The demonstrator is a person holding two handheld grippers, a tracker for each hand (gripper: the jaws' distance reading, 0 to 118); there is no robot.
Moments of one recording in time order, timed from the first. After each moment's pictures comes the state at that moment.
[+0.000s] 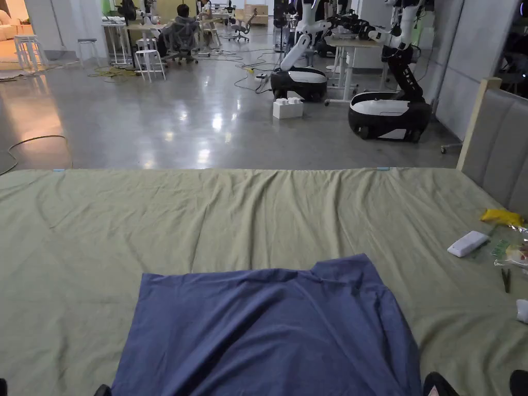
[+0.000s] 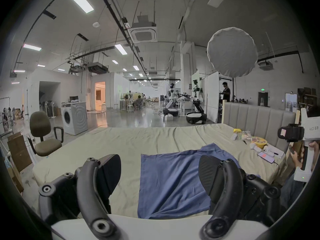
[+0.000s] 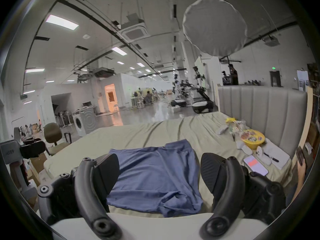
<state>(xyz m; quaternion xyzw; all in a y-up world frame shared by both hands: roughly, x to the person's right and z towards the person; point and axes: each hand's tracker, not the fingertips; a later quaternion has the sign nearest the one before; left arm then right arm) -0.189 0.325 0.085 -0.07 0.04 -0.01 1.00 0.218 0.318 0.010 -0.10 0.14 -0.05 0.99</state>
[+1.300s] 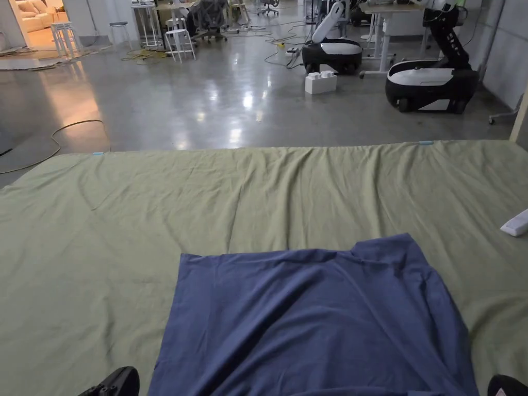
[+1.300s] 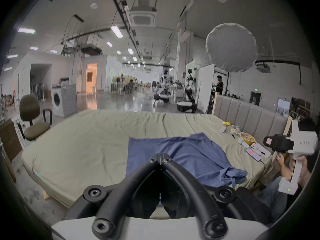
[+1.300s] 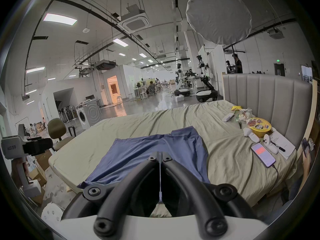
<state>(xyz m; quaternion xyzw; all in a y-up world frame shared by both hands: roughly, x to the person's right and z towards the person) -0.210 0.315 0.060 -0.16 0.00 0.05 0.99 0.207 0.292 -0.001 -0.15 0.15 -0.06 0.98</state>
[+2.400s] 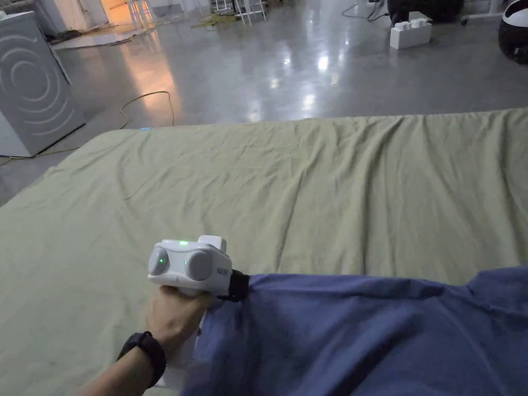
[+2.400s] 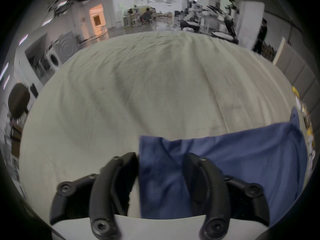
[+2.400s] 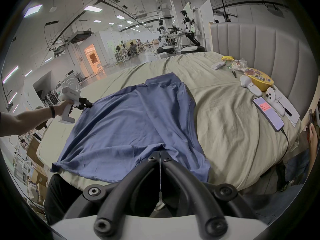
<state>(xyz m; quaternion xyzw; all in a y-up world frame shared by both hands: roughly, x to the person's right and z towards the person) -0.323 0.115 -0.462 -0.48 0.08 -0.01 0.87 0.220 0.194 -0.103 -0.36 0.09 -0.06 0.93</state>
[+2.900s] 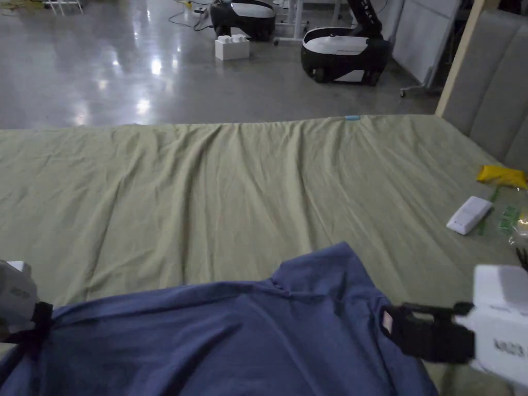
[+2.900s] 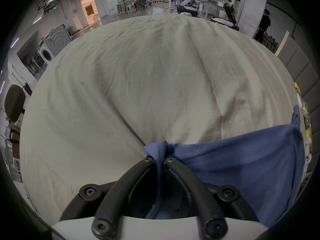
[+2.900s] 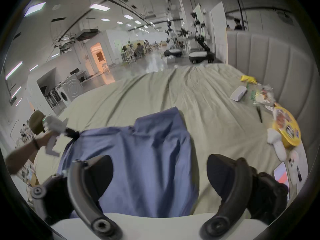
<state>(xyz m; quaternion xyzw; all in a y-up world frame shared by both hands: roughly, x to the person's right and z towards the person) -0.302 0.120 -0.488 -0.55 0.08 0.02 0.83 0.252 0.223 -0.385 -0.37 0.12 -0.06 0.92</state>
